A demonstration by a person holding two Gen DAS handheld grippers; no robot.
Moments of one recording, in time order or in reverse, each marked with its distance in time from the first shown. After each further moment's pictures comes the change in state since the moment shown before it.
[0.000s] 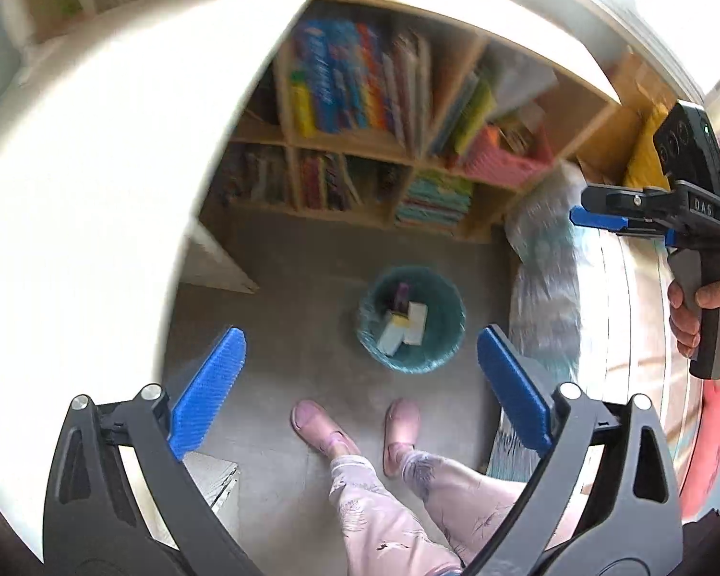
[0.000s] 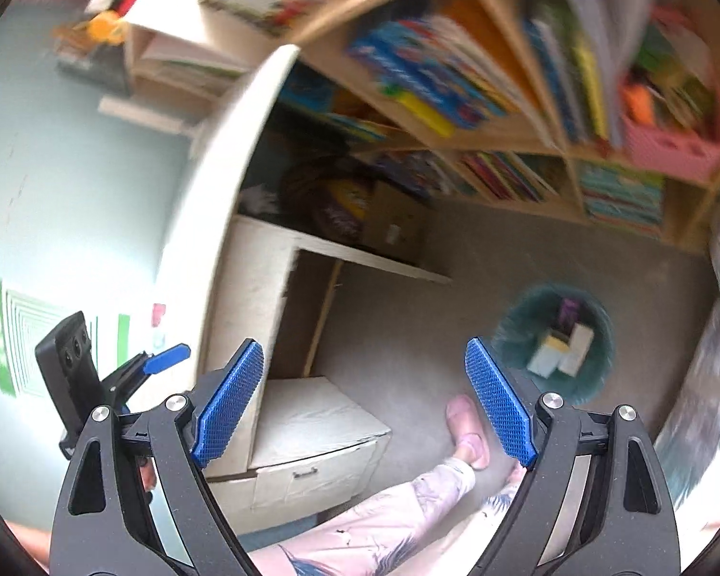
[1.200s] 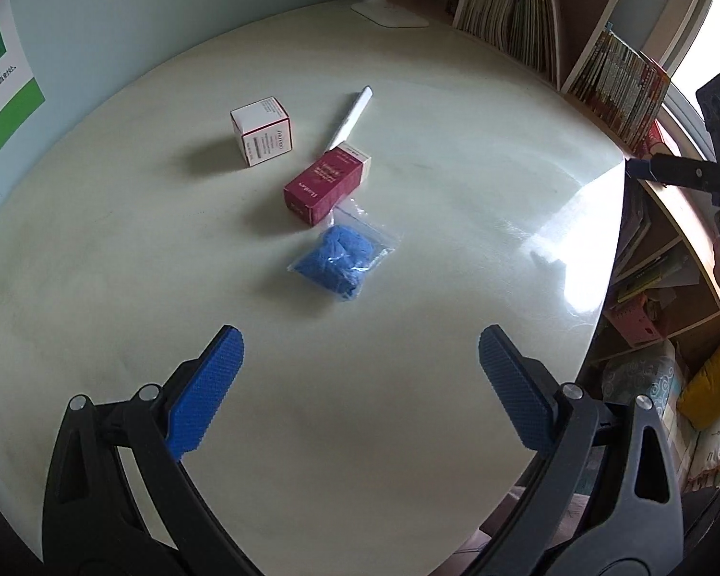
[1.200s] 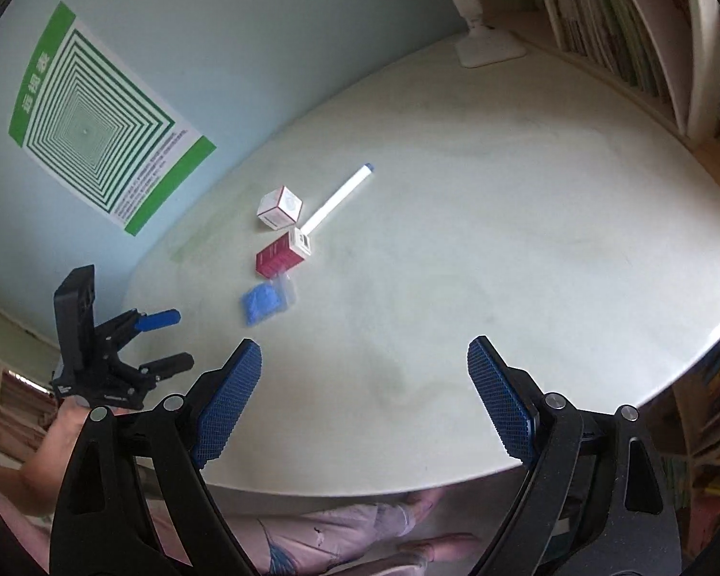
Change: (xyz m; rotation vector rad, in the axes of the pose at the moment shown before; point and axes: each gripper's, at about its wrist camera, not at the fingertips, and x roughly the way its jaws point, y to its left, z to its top) left arm -0.129 0.258 -0.119 -0.536 -0.184 0.268; right arm 0.198 0.343 0.085 -0.746 0.294 0.084
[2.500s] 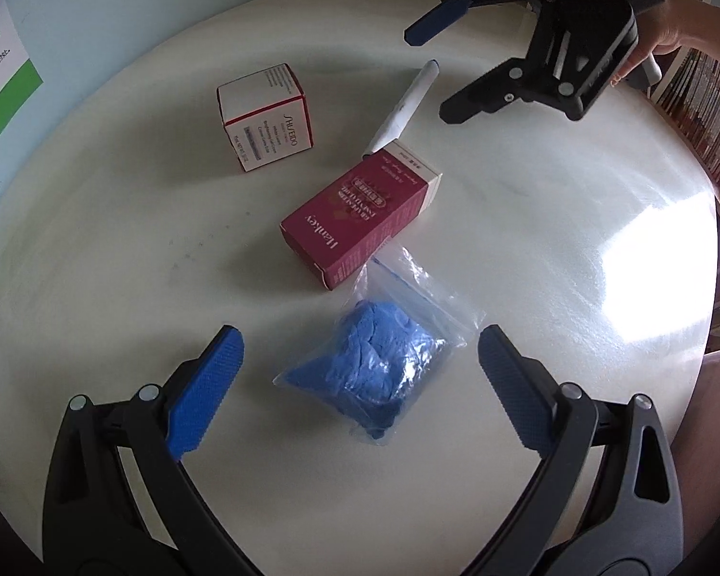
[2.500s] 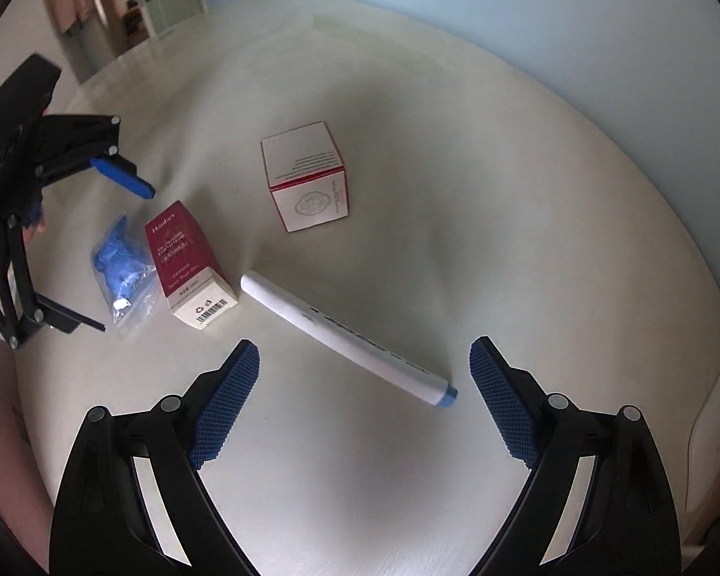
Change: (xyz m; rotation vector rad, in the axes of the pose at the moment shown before) left arm 0.084 0.006 0.036 -0.095 0.042 0.142; right arm 0.247 0.072 0.144 -1.210 0.386 0.151
